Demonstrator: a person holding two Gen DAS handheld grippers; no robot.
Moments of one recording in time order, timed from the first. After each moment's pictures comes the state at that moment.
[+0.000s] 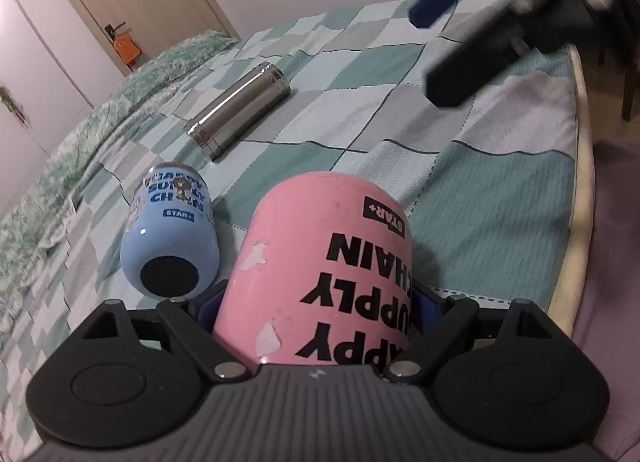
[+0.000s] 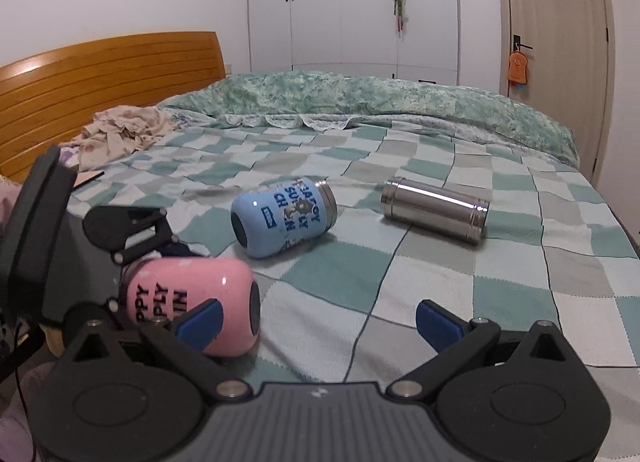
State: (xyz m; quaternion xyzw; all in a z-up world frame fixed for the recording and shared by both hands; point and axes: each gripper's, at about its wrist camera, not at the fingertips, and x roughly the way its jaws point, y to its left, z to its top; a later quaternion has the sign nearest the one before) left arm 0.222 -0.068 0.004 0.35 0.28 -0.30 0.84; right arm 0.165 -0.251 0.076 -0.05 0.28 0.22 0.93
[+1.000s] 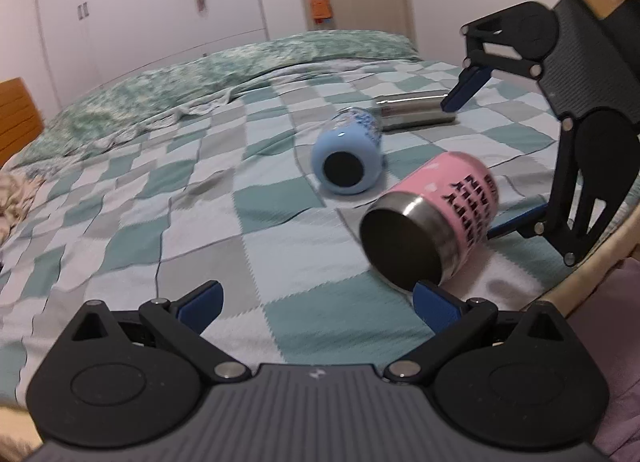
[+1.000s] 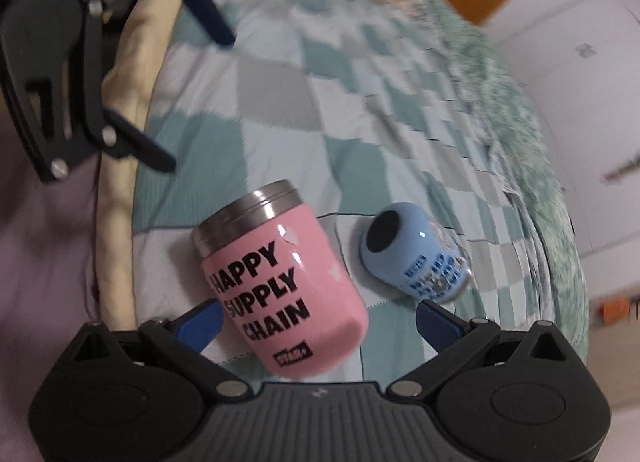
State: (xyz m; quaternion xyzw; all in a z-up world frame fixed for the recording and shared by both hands) left arm 0.126 0.054 0.055 0.11 0.30 -0.10 0.94; right arm 0.164 -0.059 0.074 -0.56 0.28 0.35 0.69
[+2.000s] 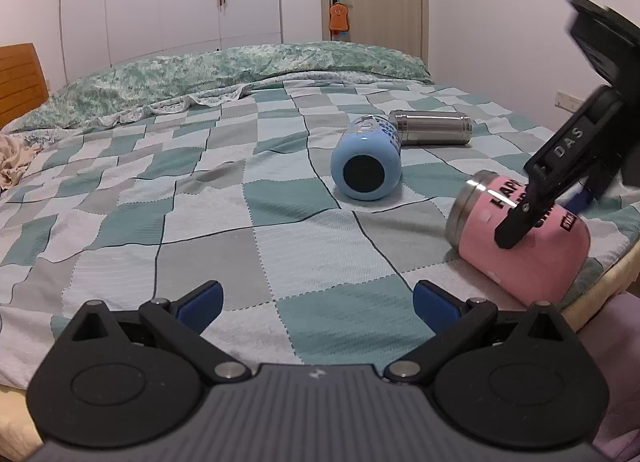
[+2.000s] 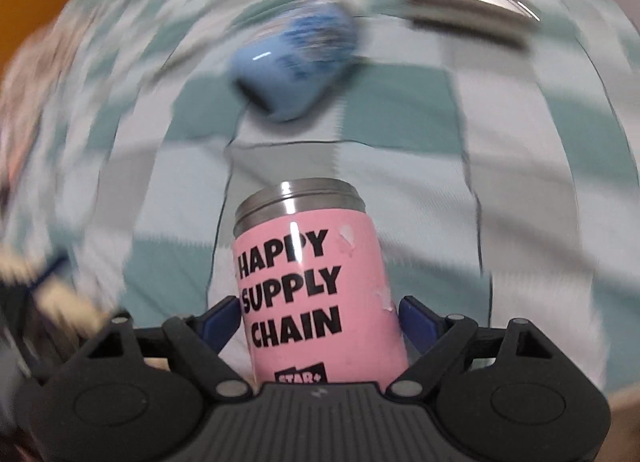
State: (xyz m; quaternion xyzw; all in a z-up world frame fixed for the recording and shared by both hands) left arm 0.134 0.080 0.045 0.05 0.29 -0.10 0.95; right arm 0.215 -0.161 0.065 0.12 0.59 0.09 0.80
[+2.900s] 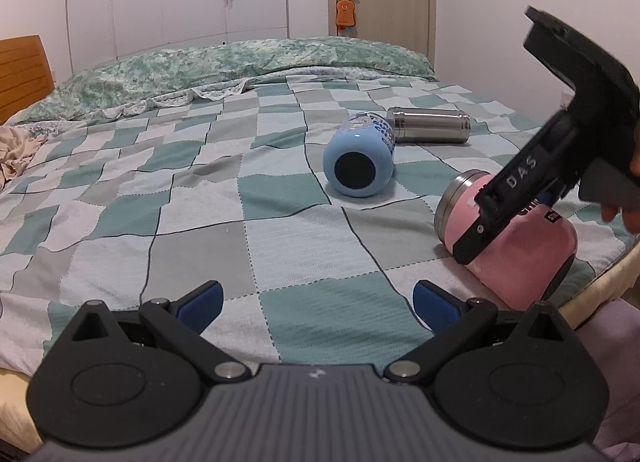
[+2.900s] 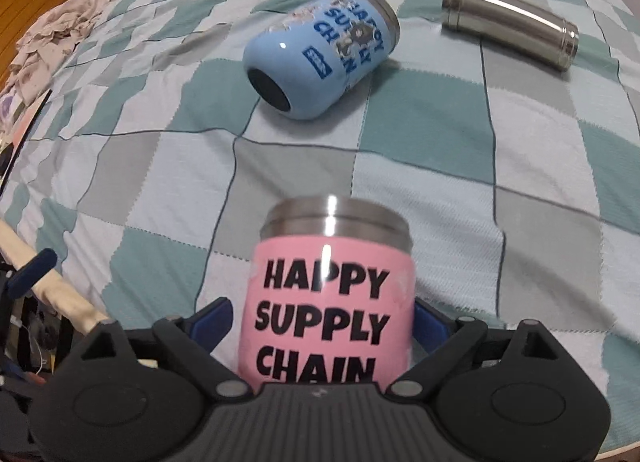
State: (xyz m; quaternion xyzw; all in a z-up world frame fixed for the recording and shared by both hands) left arm 0.126 0.064 0.049 0.04 0.30 -0.09 0.95; right arm 0.247 -0.137 0.047 0.01 0.59 0.16 0.79
